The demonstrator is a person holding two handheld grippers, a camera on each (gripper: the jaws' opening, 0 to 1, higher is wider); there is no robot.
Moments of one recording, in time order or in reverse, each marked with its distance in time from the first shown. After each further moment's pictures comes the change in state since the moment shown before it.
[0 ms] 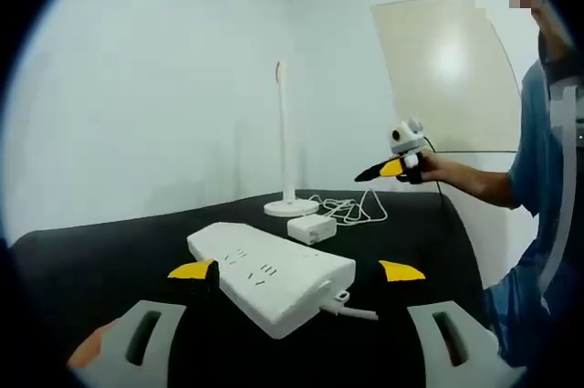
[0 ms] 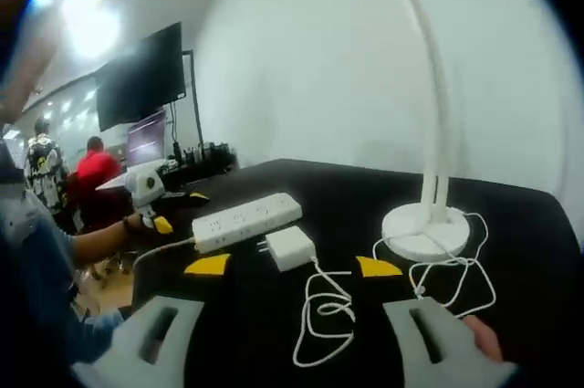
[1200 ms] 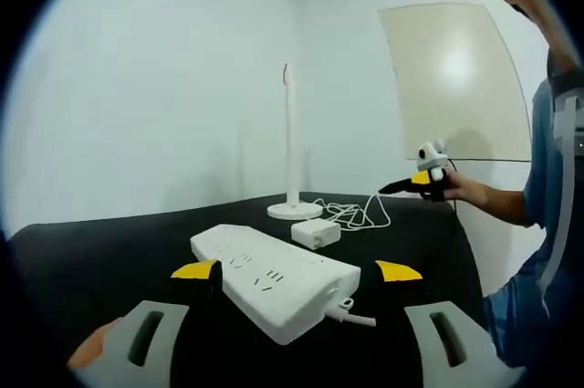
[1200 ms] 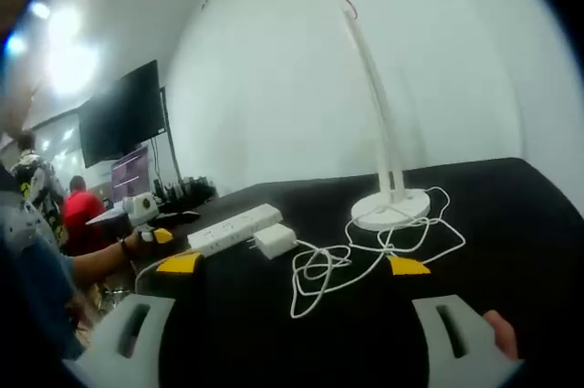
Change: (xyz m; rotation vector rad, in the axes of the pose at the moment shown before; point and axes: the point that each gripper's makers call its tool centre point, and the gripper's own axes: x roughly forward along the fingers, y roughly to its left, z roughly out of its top) left arm 0.003 0.004 0.006 -0.038 -0.016 0.001; right arm -0.060 -0.009 -0.025 0.132 -0.146 -0.127
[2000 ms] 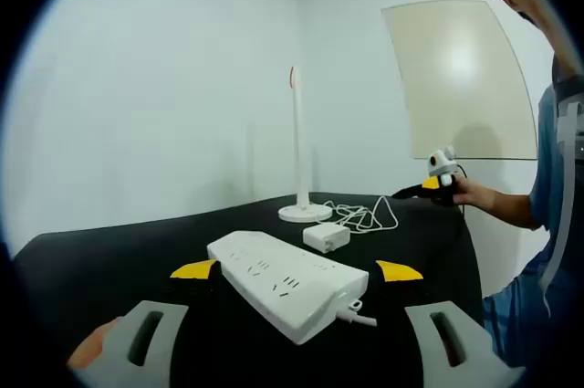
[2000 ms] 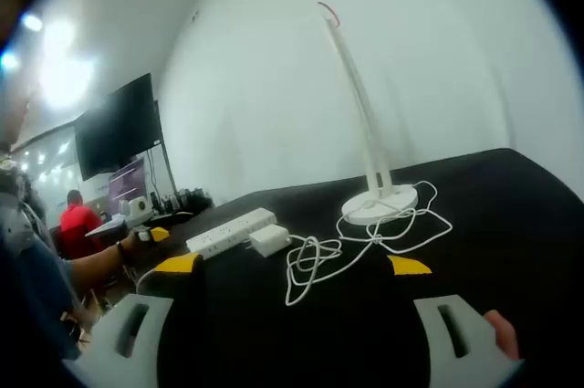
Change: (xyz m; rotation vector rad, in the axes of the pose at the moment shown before) left arm -0.015 0.010 0.015 0.019 0.011 0.043; right arm -0.018 -0.004 -0.008 0.050 -0.051 -0.027
